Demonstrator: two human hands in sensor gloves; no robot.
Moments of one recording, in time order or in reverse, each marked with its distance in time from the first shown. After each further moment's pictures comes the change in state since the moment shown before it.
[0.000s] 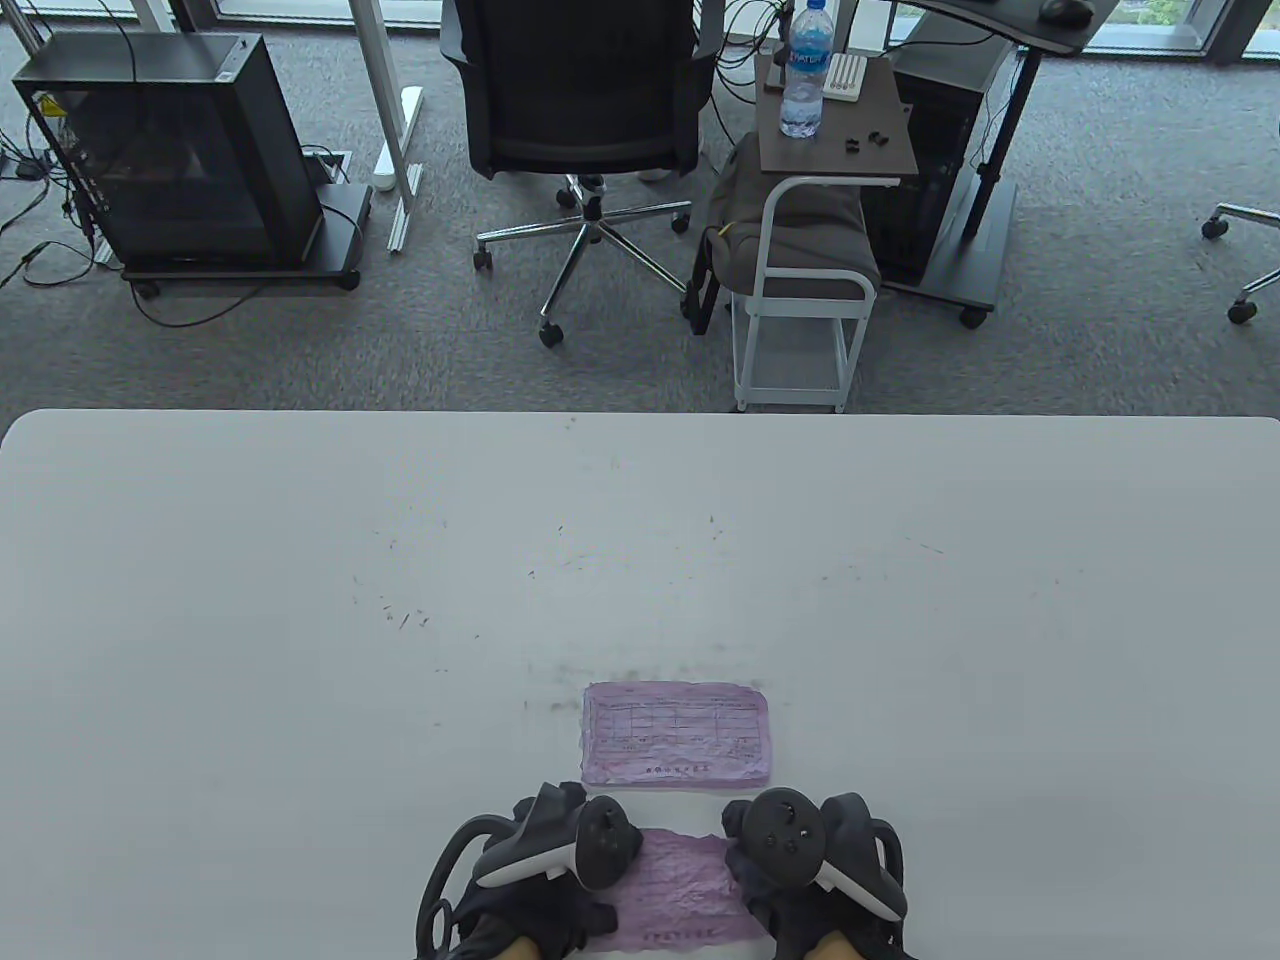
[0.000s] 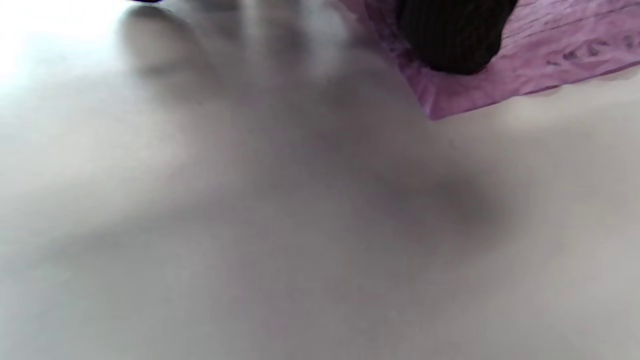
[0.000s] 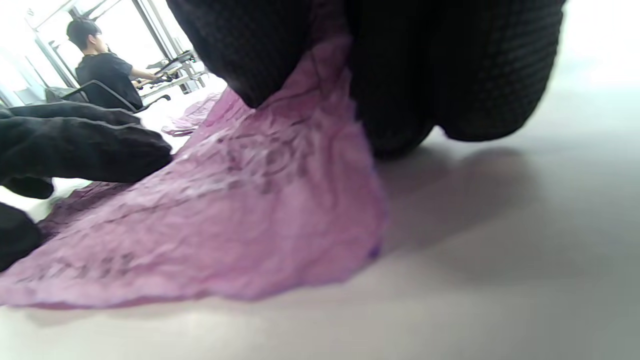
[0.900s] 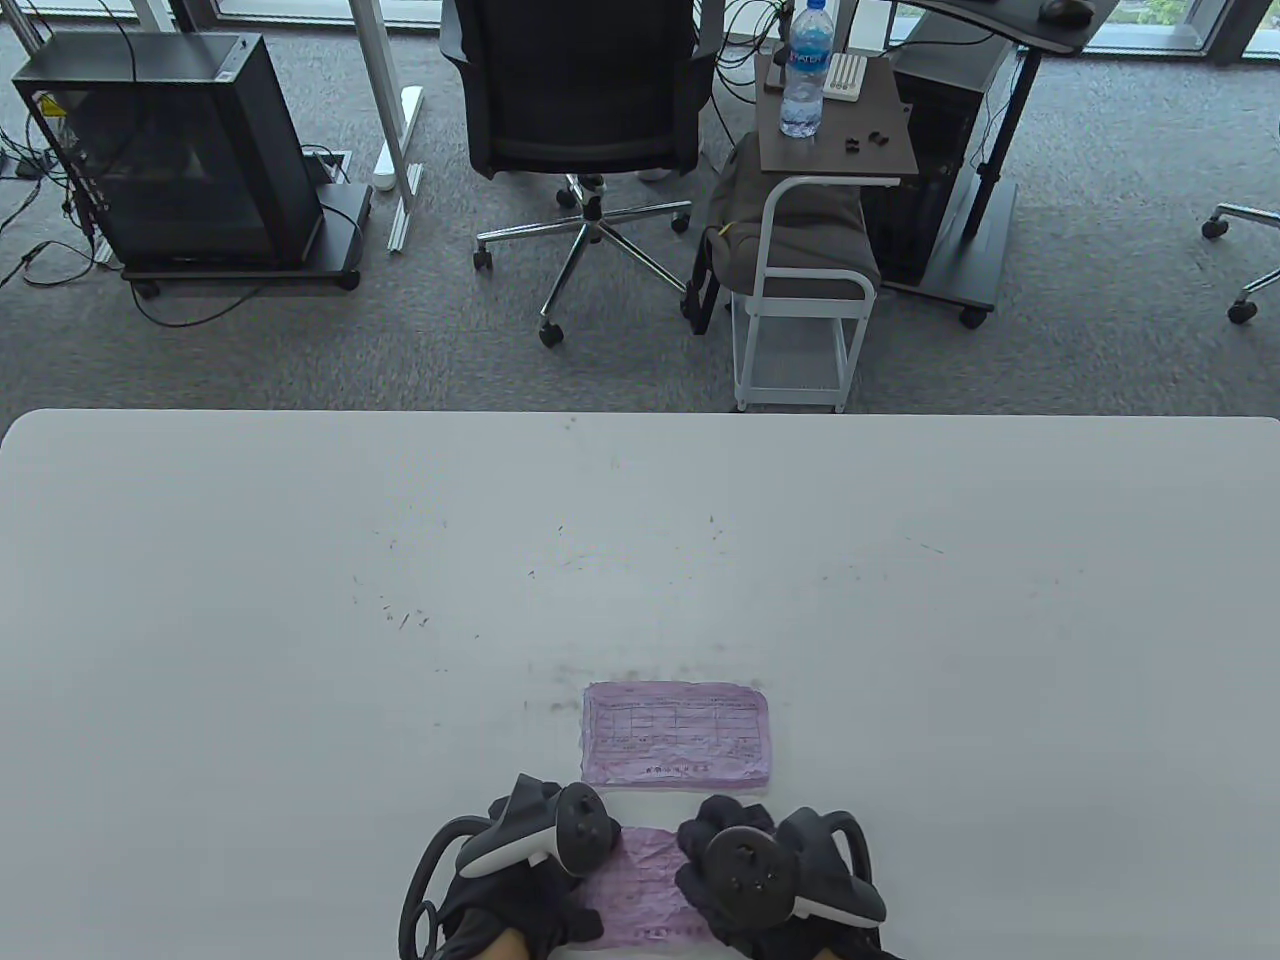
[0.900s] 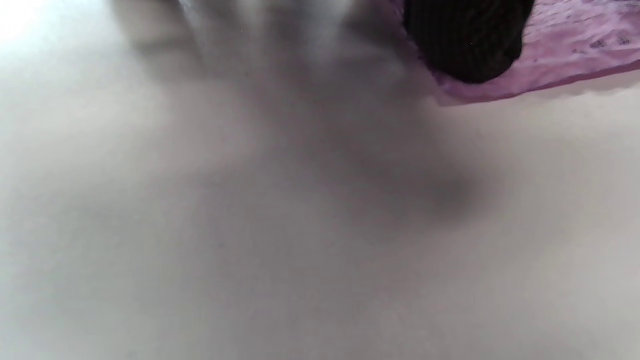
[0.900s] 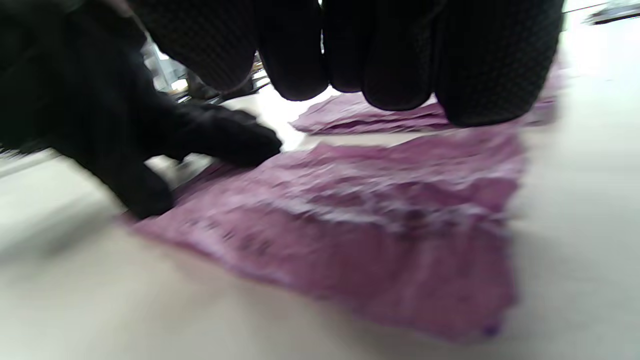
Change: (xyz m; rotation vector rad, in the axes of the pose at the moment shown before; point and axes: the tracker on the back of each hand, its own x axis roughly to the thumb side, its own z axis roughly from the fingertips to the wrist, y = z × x) left_hand -0.015 -0.003 -0.001 -0.074 0.032 0.072; right_hand 0.060 0.003 0.014 0.068 -0.461 0.186
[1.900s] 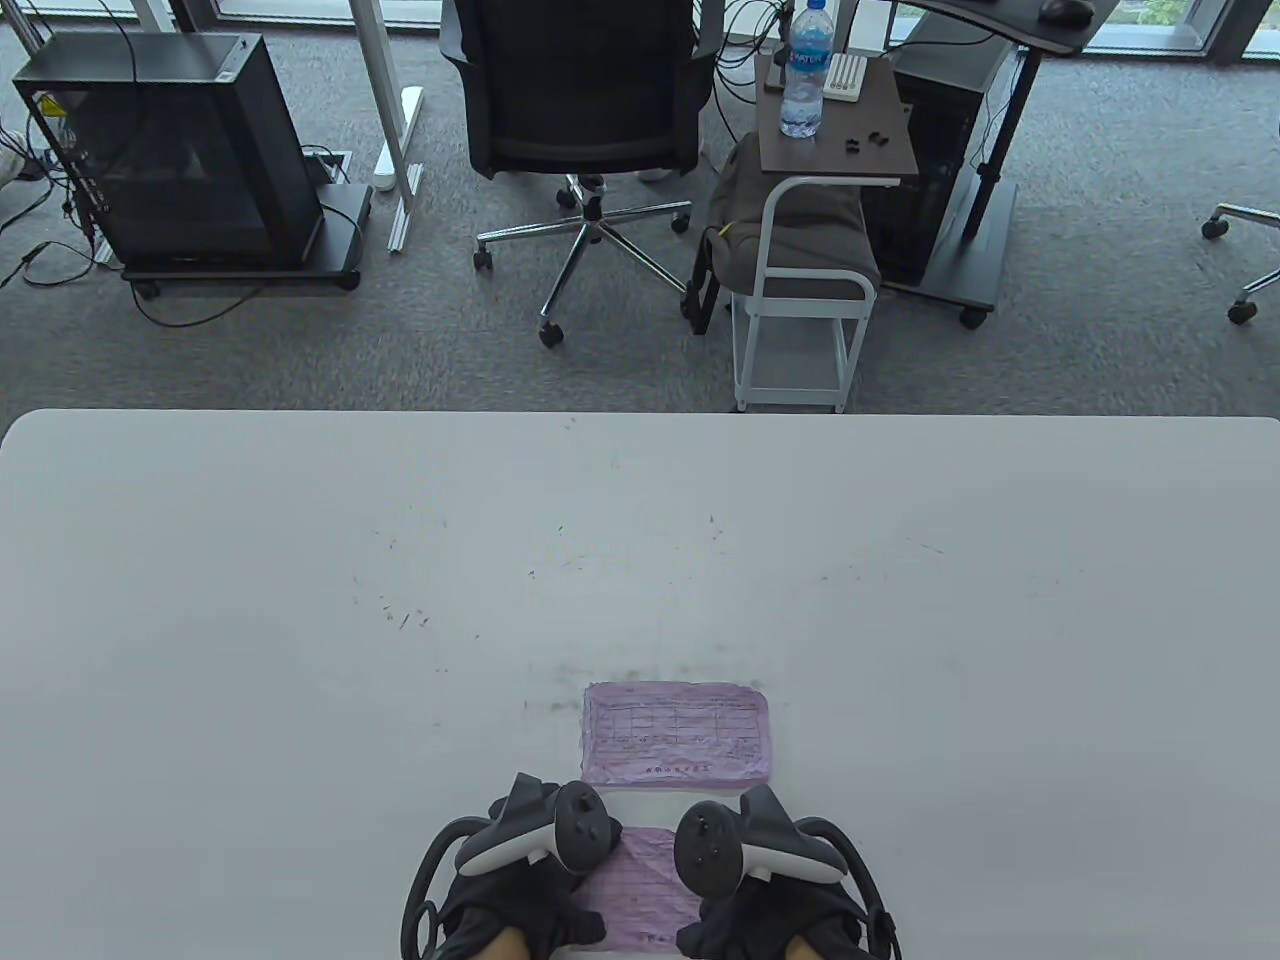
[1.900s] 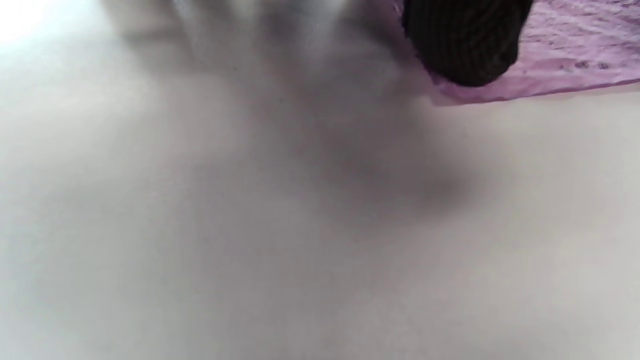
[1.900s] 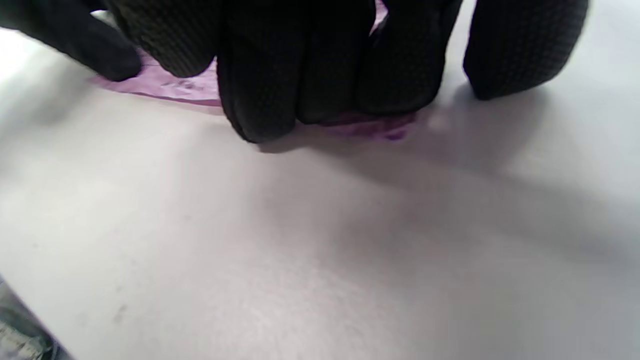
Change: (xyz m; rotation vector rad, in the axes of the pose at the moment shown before) left_hand 0.002 0.001 0.000 -0.010 -0.020 0.026; right_hand -0.032 0.017 0.001 0.513 0.350 -0.160
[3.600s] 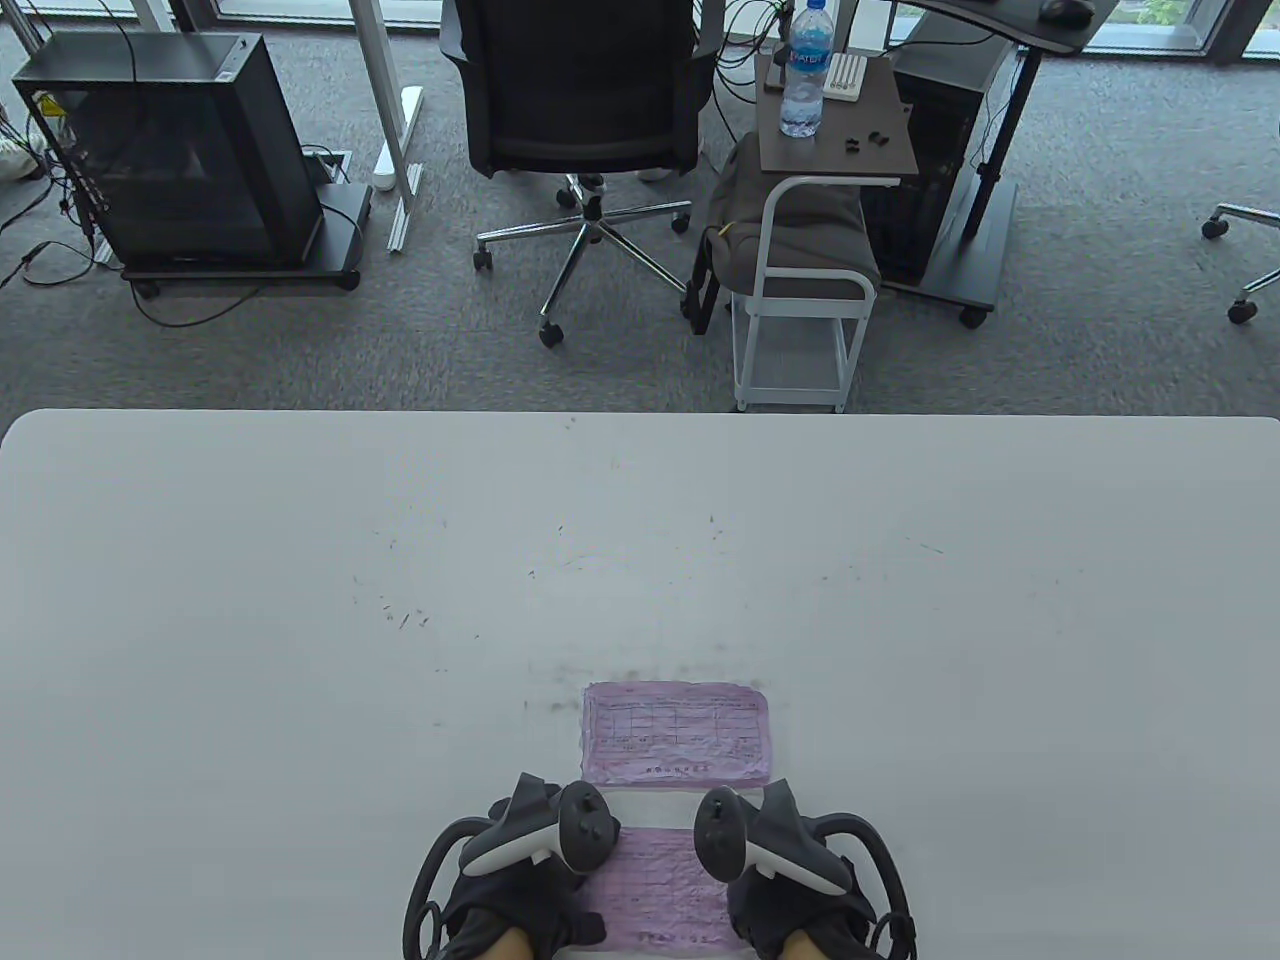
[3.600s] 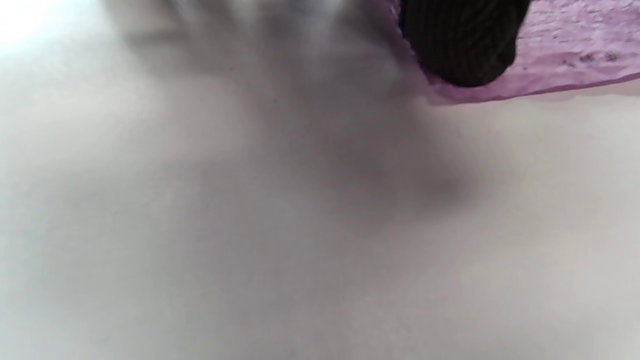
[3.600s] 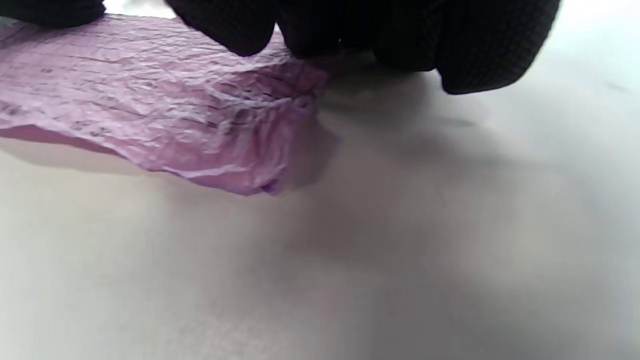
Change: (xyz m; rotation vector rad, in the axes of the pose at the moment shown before) left_hand 0.002 0.000 0.001 -0.007 0.014 0.004; right_hand -0.012 -0.006 0.003 -0.183 0.269 0.072
